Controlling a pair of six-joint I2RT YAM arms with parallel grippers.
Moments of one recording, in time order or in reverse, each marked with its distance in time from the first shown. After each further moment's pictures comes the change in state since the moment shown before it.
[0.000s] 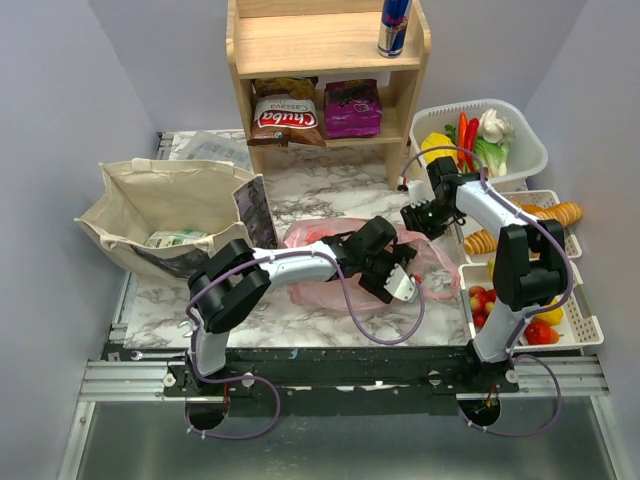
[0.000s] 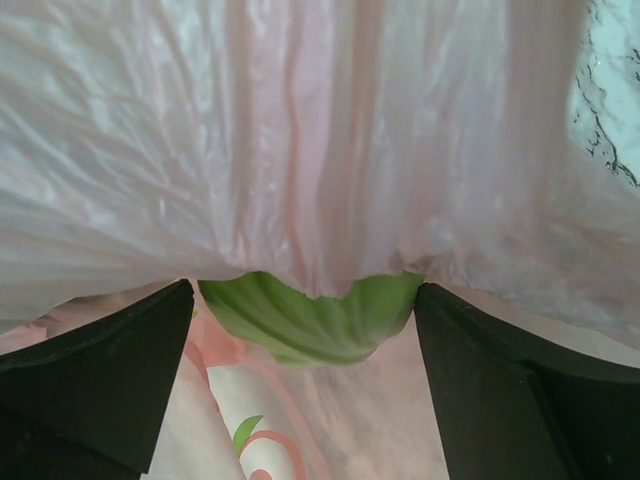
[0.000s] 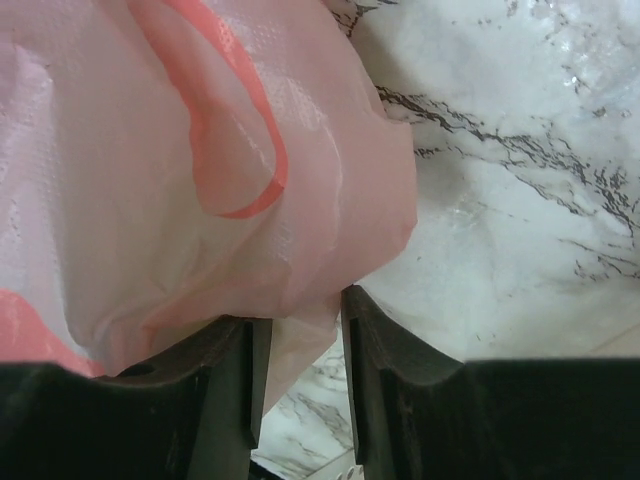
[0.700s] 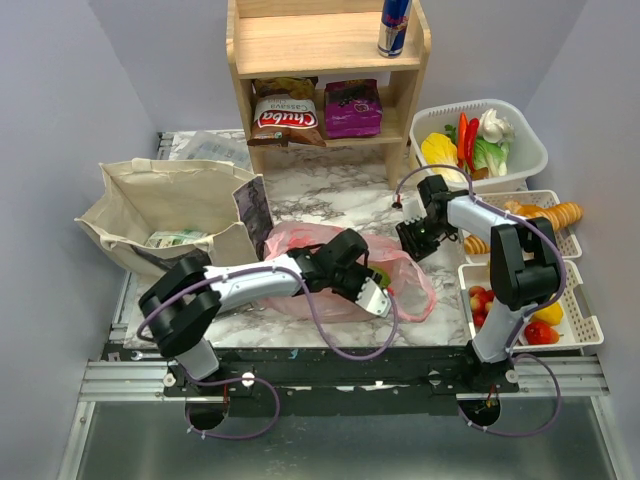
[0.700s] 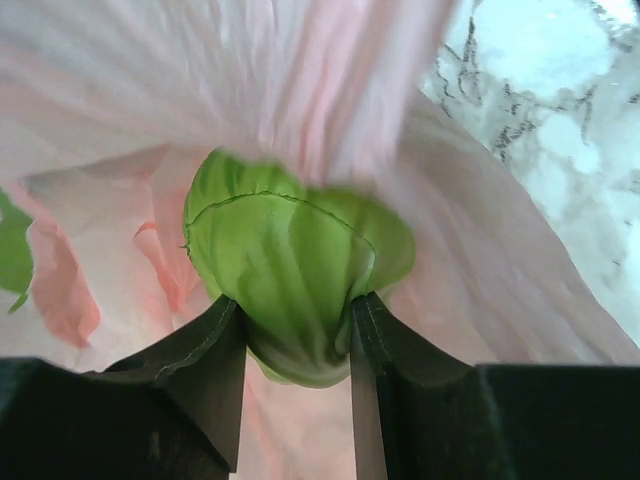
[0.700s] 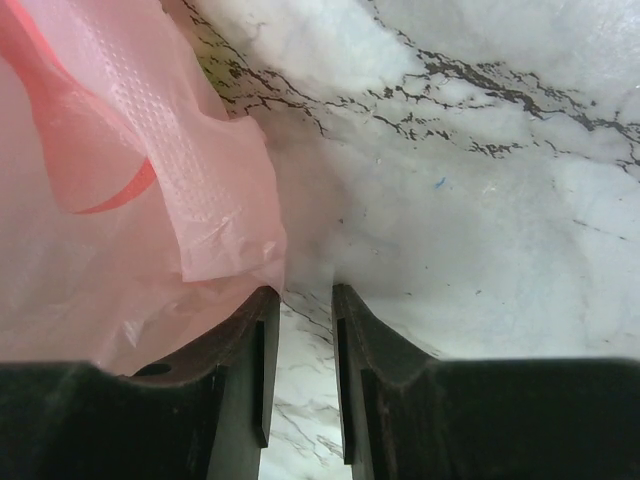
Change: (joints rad) left arm 0.000 -0.250 -0.238 -0.110 0.007 -0.081; right arm 0.039 0.010 -0.175 0.157 0.019 0.057
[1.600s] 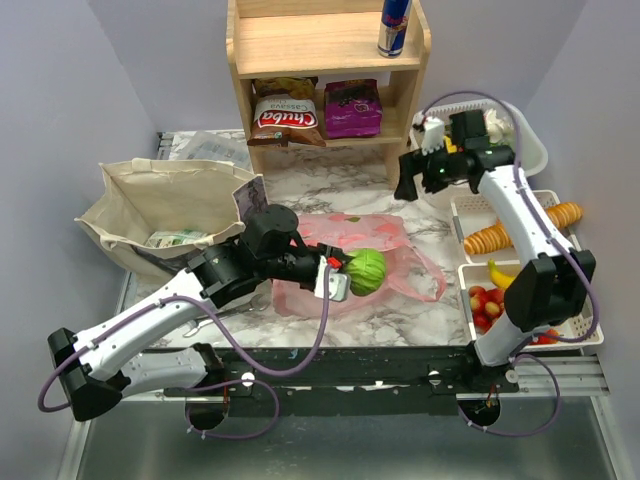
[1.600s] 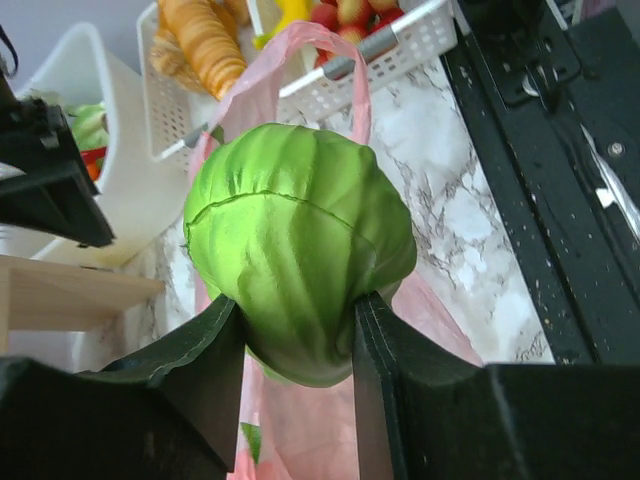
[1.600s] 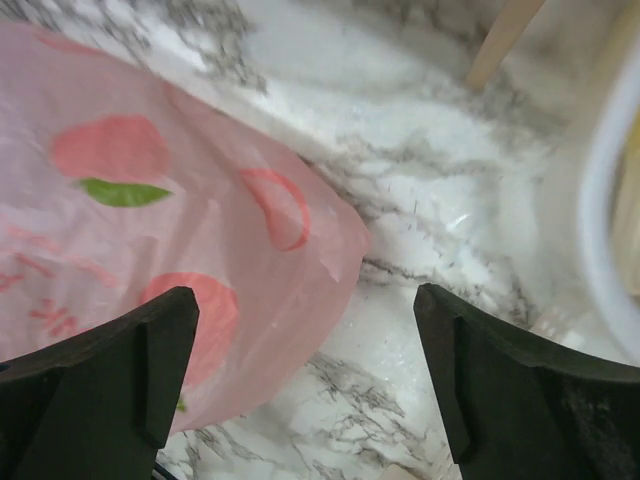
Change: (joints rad) left arm 0.064 -0.584 0.049 -0.231 0.247 -0.286; right arm -0.024 -0.142 0.413 -0.077 -0.052 0.066
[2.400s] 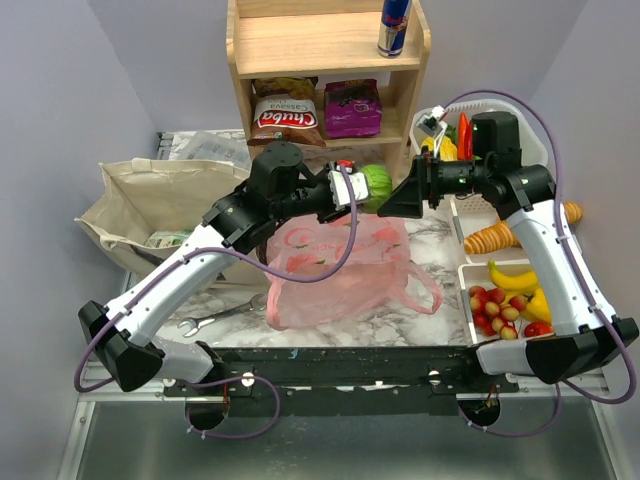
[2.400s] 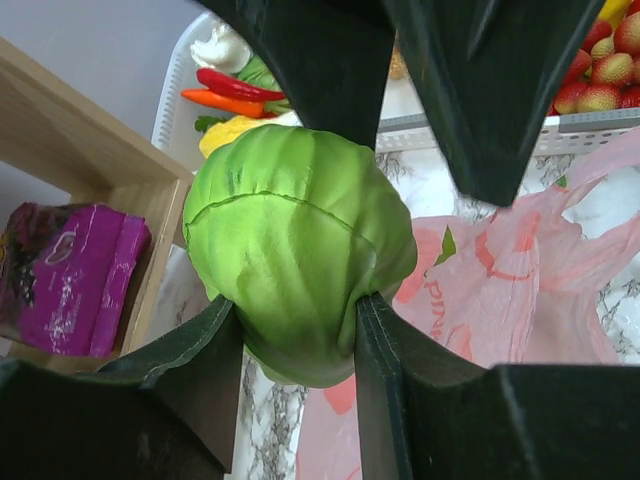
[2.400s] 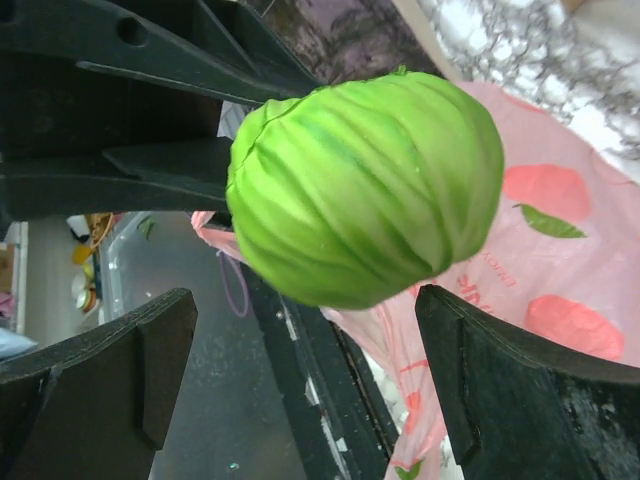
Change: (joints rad) left arm 0.176 0.261 0.356 0.107 -0.152 -0.258; right arm 0.068 -0.324 0.036 -0.031 -0.615 0.326
